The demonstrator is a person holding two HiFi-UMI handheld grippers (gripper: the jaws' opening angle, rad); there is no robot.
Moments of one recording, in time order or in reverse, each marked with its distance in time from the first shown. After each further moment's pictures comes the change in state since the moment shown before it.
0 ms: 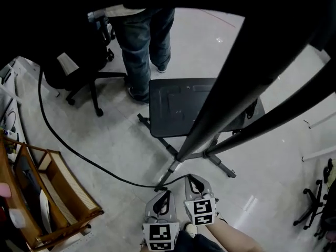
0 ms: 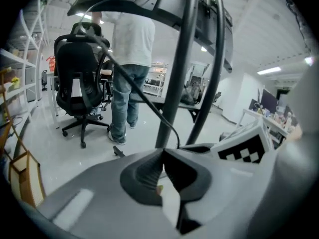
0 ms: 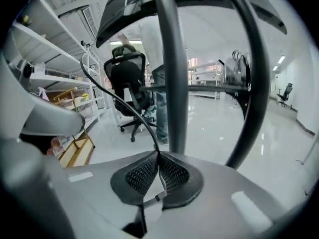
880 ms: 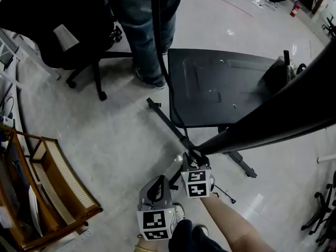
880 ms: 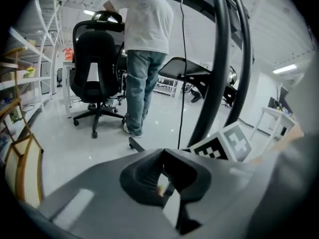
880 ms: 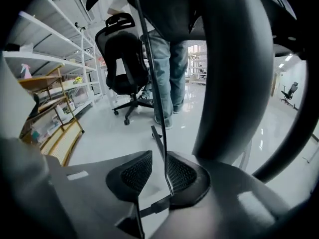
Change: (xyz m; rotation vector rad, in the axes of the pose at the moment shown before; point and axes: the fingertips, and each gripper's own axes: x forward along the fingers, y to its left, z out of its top) left arm 0.096 0.115 -0.084 -0.066 -0.012 0.137; right arm 0.197 0.005 -0.090 -0.027 0.141 -0.022
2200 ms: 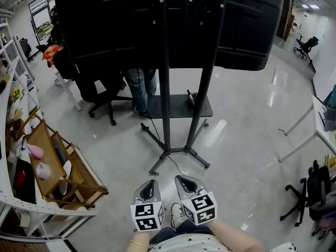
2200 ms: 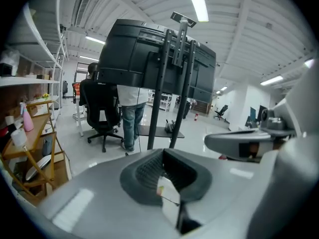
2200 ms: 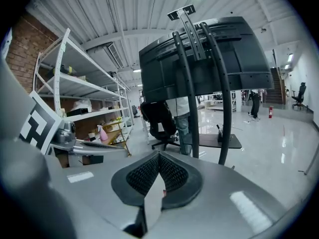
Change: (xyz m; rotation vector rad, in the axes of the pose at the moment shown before) left arm -0.516 -0.226 0.126 0.004 -0.144 -0.016; right arm -0.709 0.090 0.105 -0.023 -0.318 0.228
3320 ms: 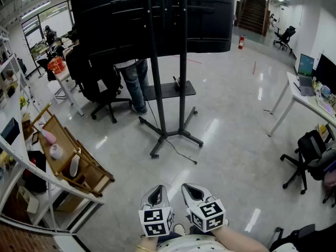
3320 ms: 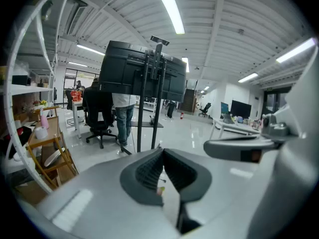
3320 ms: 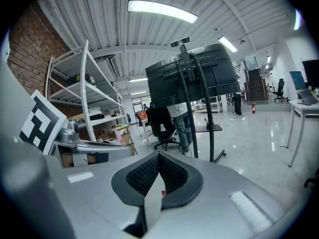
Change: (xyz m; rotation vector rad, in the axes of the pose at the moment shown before) left arm -0.299 -0.074 -0.133 0.095 -0.001 -0.122; right arm -0.270 0.196 -0.124 0.113 -0.066 -0.101
